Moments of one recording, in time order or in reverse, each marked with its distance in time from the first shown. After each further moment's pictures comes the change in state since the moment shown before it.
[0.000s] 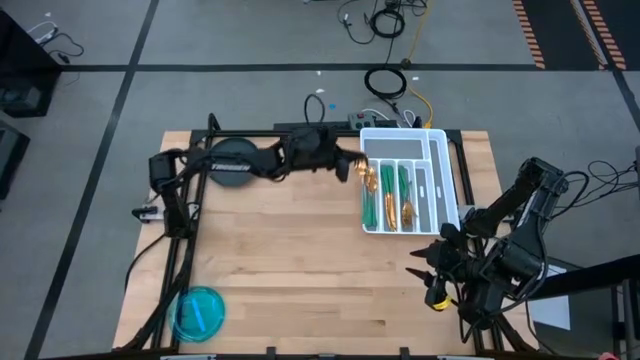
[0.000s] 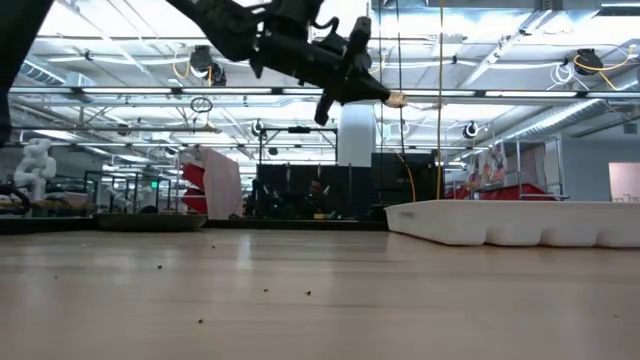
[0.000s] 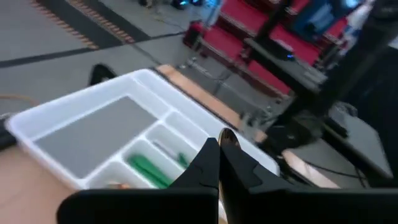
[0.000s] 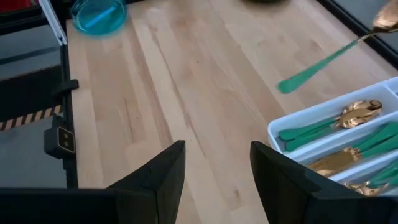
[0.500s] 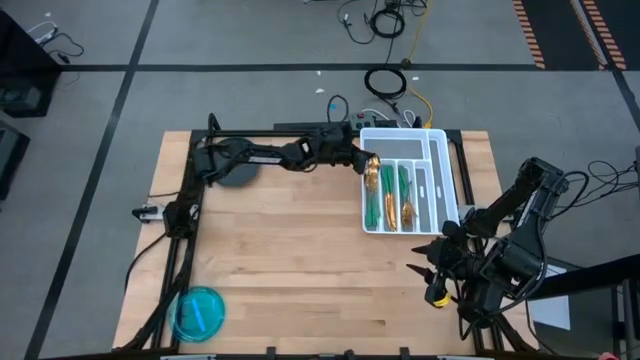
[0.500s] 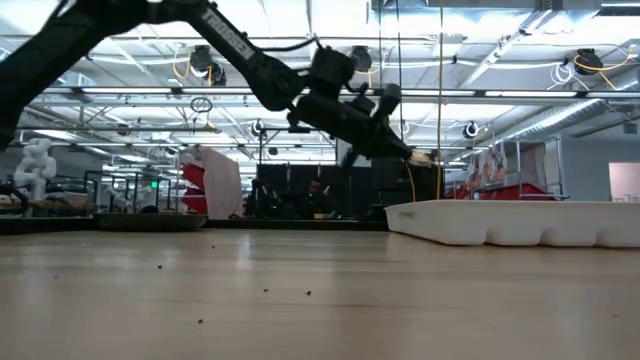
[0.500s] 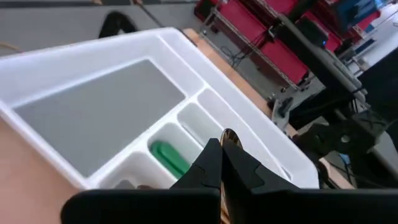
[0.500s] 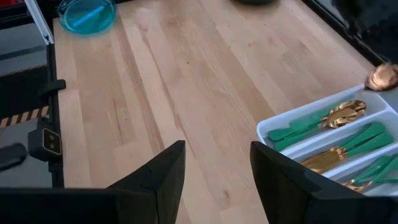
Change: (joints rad) left arm 0.088 0.339 0.245 -0.011 0.130 -0.105; right arm 0.000 0.000 0.000 -0.044 0.018 0.022
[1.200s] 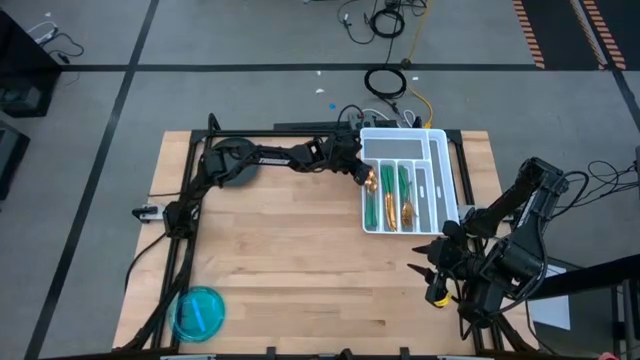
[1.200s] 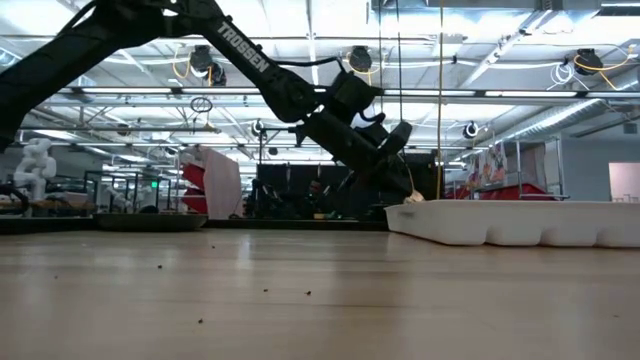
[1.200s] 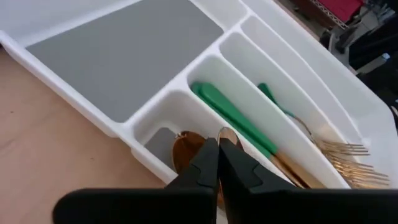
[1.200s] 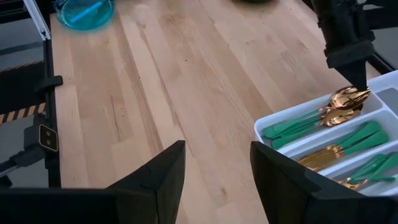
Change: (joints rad) left arm -0.007 0.115 0.117 -0.252 -0.016 0.158; right arm 0.005 0.000 0.000 -0.017 -0.005 0.003
